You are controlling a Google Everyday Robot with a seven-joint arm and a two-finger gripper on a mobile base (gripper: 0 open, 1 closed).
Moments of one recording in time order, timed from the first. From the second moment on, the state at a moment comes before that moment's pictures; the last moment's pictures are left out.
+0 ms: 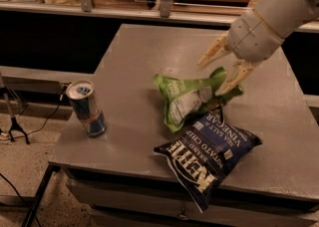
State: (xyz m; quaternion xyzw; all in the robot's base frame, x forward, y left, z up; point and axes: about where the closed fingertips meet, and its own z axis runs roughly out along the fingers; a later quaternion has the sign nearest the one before) arm 0.511 -0.125 0.910 -0.87 0.41 0.09 0.26
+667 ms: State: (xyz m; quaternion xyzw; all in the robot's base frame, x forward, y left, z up) arm 0.503 -0.148 0.938 -0.86 0.44 0.03 0.26
